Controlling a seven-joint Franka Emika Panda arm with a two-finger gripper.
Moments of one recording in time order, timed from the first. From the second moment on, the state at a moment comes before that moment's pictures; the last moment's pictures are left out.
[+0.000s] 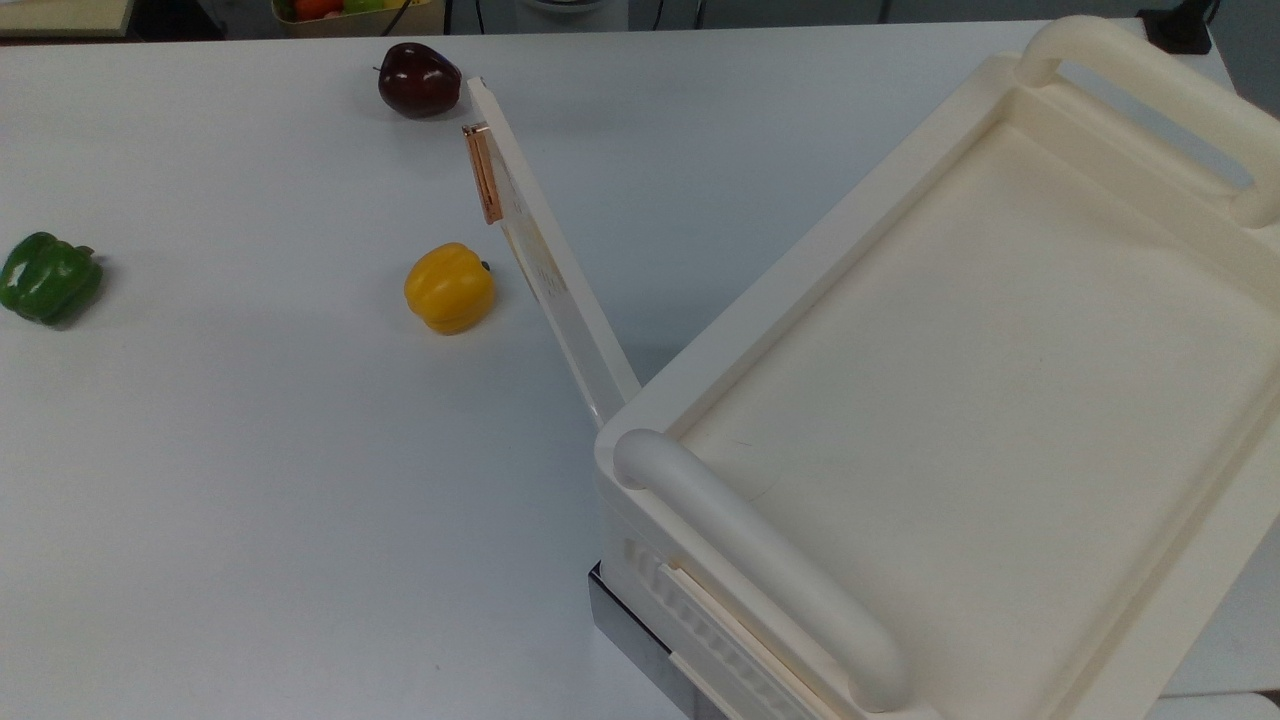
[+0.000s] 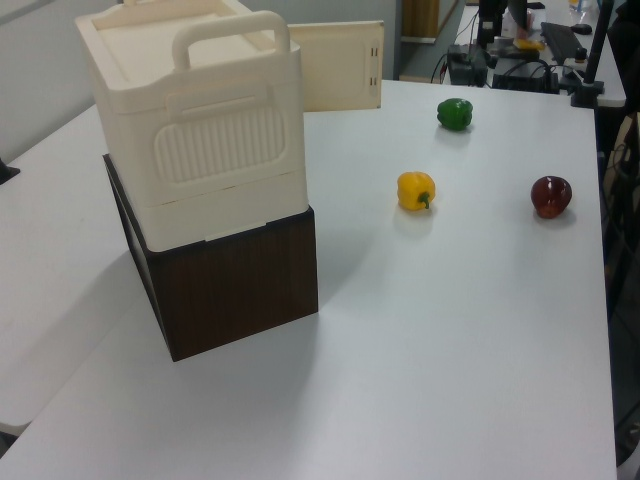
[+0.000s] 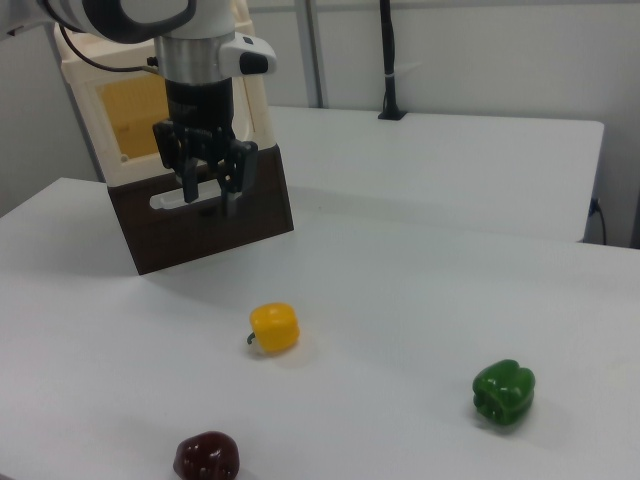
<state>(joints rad) -0.13 0.05 -0.09 -1.43 0.10 1.39 -0.23</state>
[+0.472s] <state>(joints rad) -0.14 0.05 -0.09 -1.43 0.12 1.39 -0.25</state>
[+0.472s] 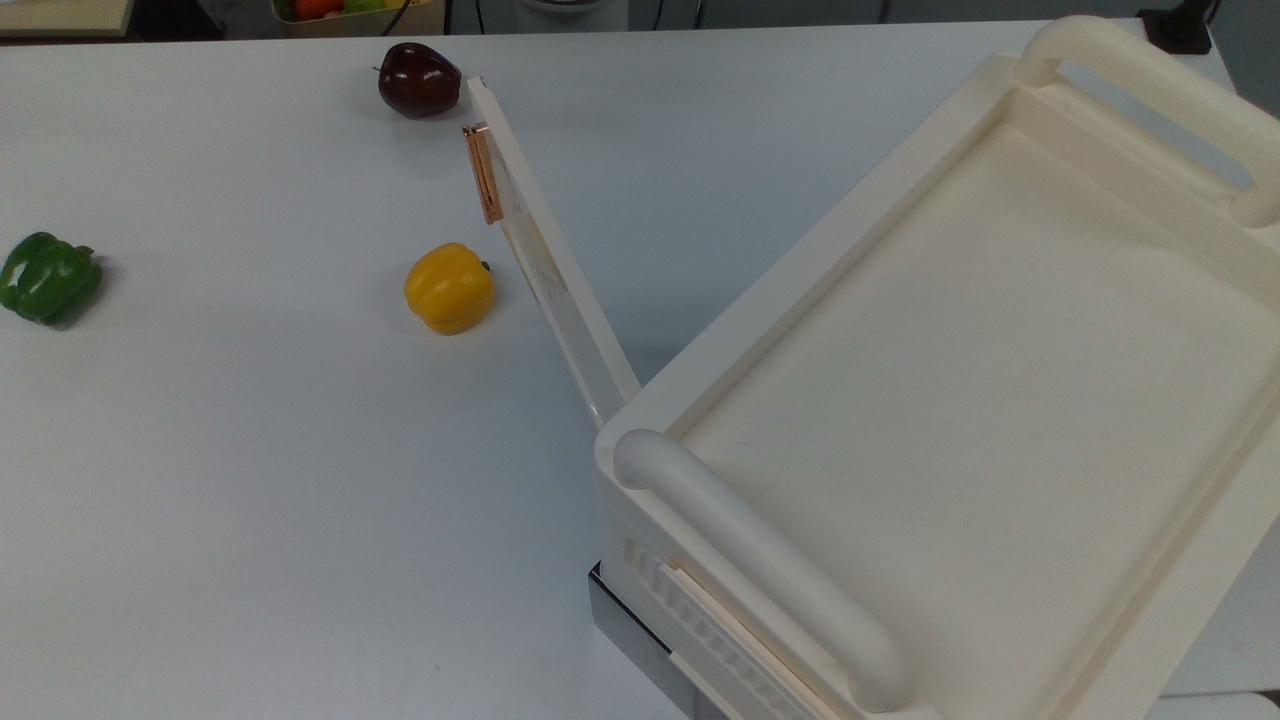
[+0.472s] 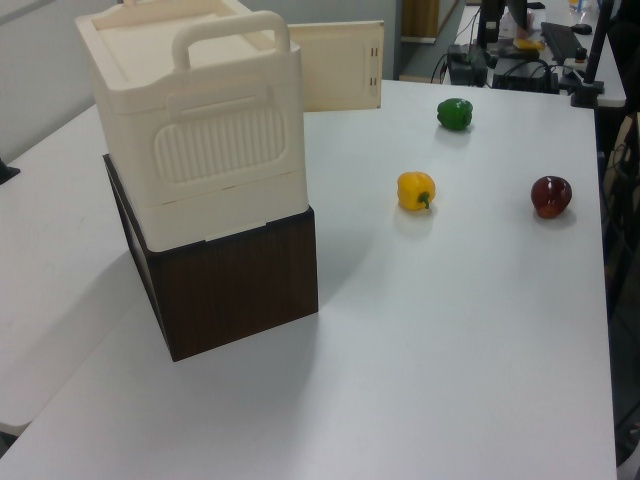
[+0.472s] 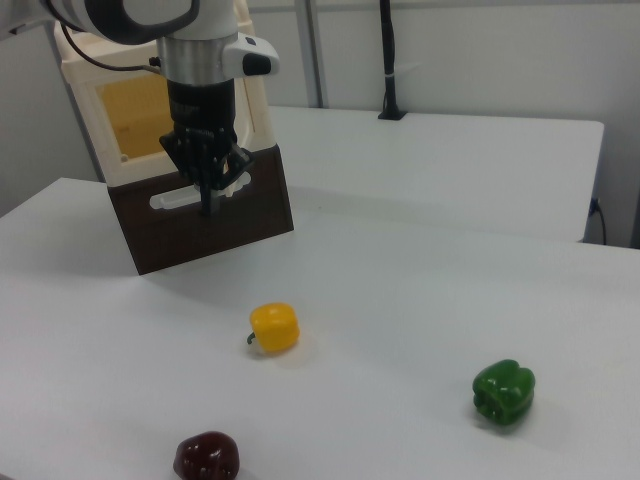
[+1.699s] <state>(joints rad) -0.04 0.18 -0.08 -1.44 0.22 1.82 -0.70</state>
